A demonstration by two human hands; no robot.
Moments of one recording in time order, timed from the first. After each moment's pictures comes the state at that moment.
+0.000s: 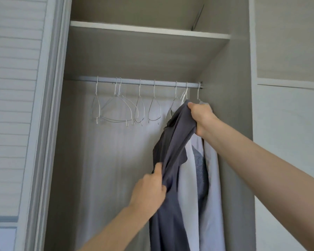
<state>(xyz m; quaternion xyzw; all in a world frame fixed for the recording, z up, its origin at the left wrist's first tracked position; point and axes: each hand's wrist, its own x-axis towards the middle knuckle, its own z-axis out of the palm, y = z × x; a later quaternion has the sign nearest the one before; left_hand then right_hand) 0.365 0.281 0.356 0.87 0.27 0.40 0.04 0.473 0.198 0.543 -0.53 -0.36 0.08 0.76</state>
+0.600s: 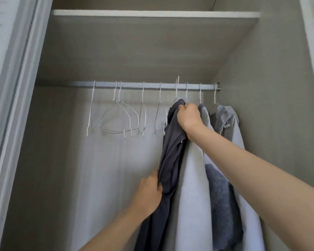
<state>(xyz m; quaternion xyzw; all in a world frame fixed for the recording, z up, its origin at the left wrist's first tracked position) 0.466 0.435 0.379 0.84 0.20 0.48 0.14 0.552 0.341 0.574 -0.64 -0.43 -0.17 0.61</state>
